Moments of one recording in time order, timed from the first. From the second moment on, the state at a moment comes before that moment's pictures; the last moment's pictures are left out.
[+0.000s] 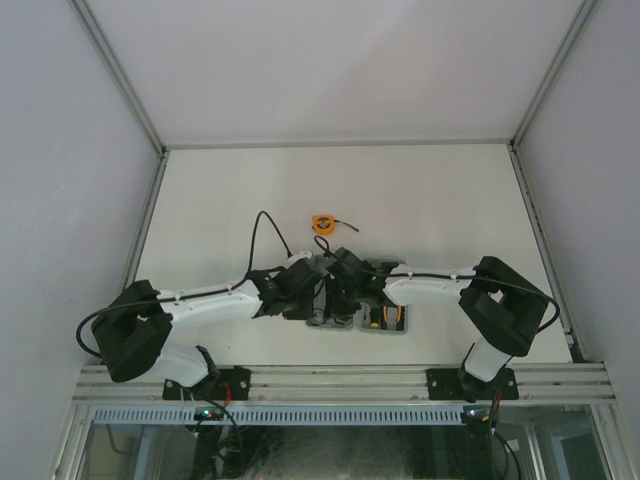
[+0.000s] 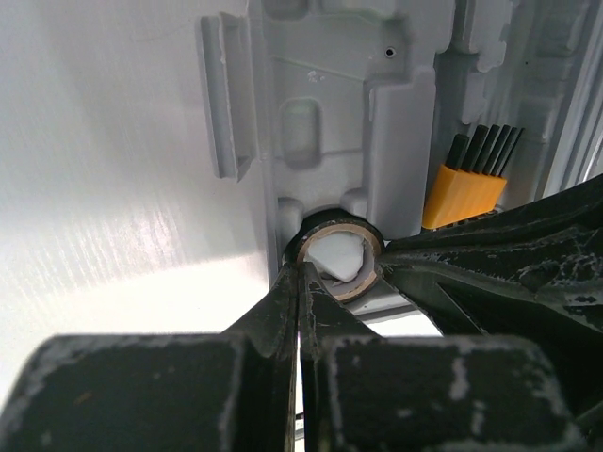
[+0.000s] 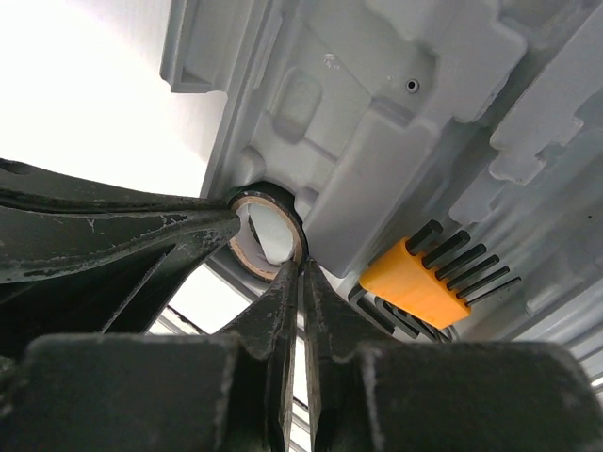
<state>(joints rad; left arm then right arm) -0.96 1.43 0.72 -0.44 -0.13 -0.88 0.96 1.66 0.87 -0.23 -0.15 0.75</state>
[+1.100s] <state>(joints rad) -0.99 1.36 0.72 -0.54 -0.19 -0.92 0.94 1.62 0.84 -0.23 -0.14 0.75</state>
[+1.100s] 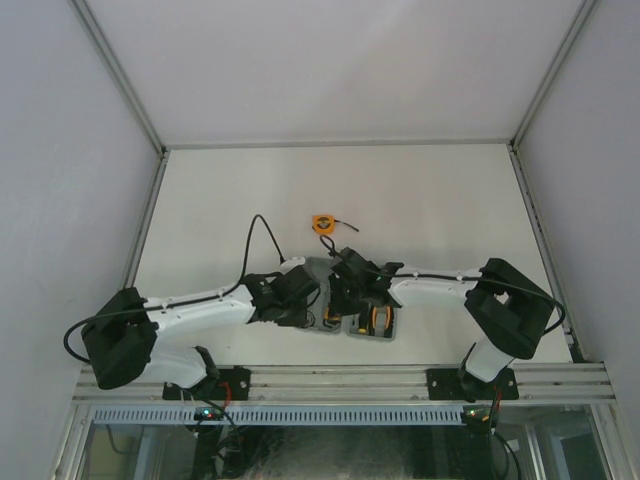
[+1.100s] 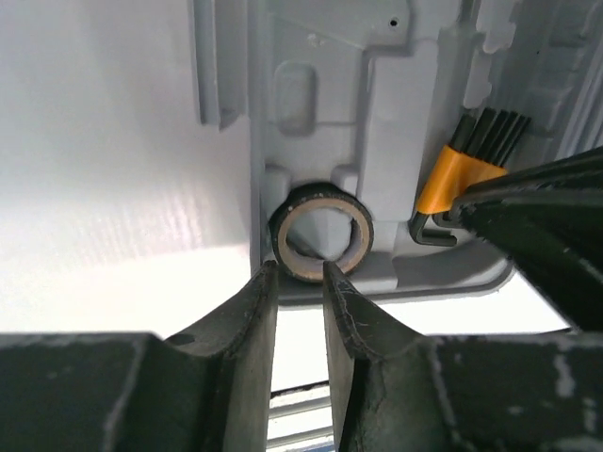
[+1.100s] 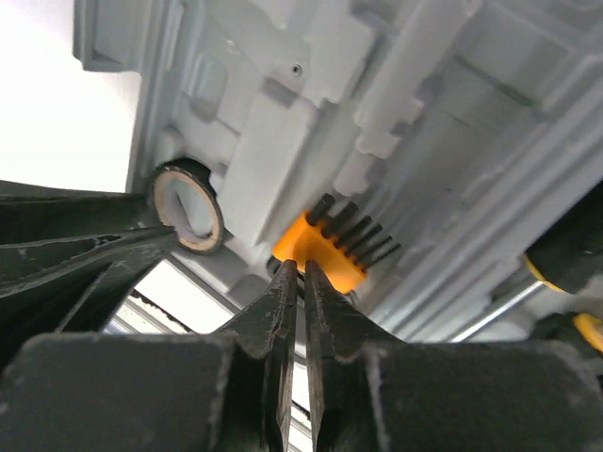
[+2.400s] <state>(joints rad) -0.66 1.12 0.58 -0.46 -0.13 -0.76 0.43 1.02 0.49 -0.51 -0.04 0.68</state>
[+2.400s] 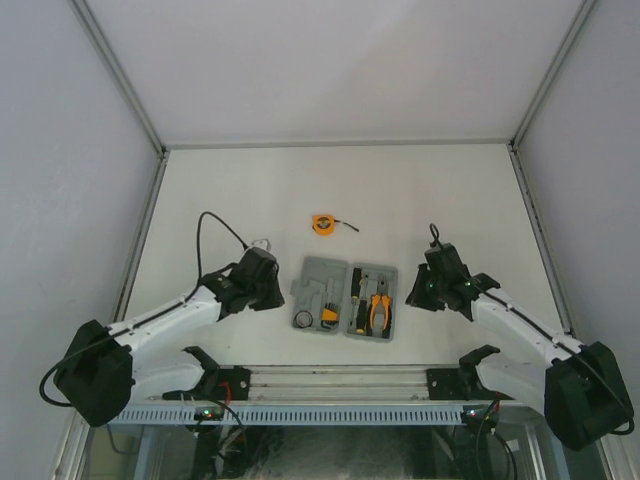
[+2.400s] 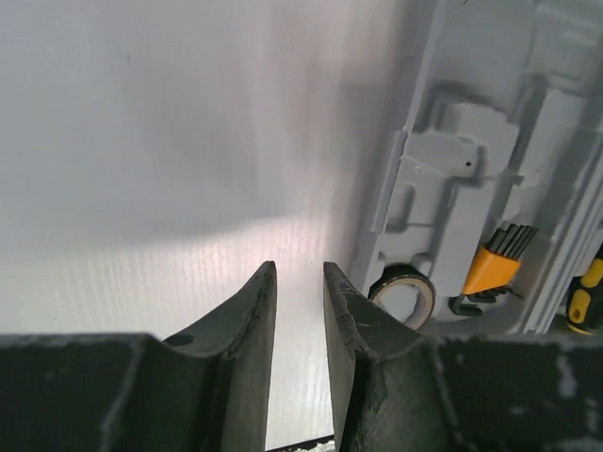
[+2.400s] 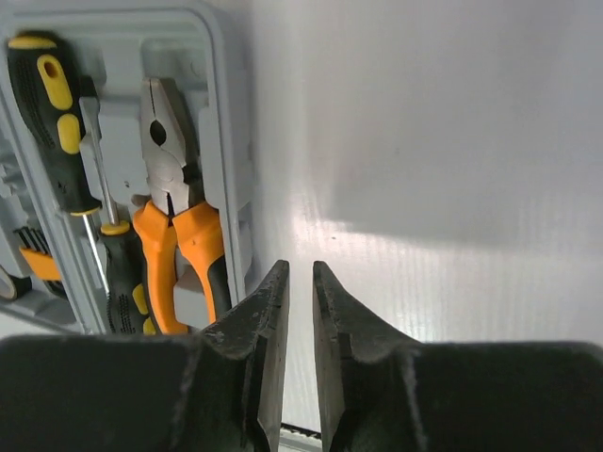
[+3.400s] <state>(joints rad) -0.84 1.27 0.56 -0.37 -0.10 -0.78 0.41 1.44 0.74 -0.40 -0.13 0.53</state>
